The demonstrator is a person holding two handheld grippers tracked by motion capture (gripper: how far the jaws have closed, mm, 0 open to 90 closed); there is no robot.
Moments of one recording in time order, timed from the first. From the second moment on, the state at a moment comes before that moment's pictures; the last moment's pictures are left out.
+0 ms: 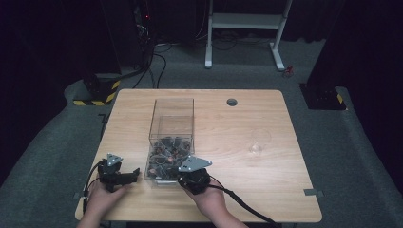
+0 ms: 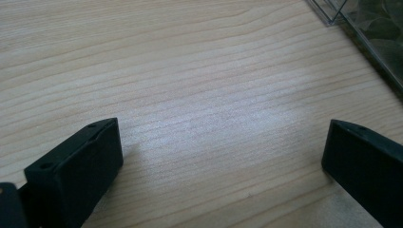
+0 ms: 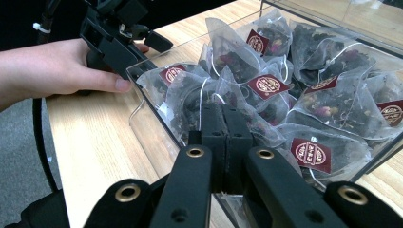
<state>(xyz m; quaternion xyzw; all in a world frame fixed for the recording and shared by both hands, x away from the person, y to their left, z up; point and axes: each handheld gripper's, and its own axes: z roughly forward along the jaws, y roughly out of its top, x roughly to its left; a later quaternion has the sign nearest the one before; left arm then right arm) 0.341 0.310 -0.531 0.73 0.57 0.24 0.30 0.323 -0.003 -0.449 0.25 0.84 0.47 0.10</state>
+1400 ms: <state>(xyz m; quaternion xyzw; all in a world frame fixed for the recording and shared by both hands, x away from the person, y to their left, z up) 0.341 0.310 -0.531 0.73 0.57 0.24 0.30 0.322 -0.014 -0.426 0.24 0.82 0.51 0.12</state>
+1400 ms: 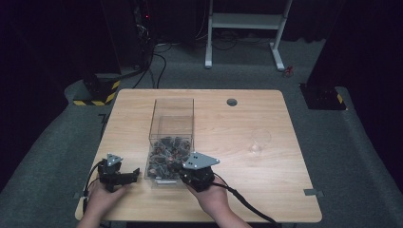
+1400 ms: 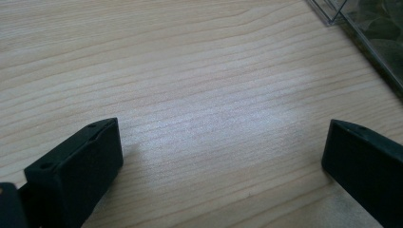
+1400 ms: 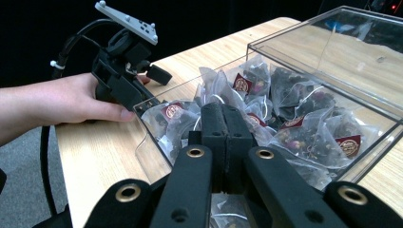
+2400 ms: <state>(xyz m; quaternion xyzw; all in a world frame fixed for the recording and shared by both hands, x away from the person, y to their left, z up) 0.341 0.310 -0.531 0.73 0.57 0.24 0.30 0.324 -0.019 -0.414 0.24 0.81 0.52 0.13</state>
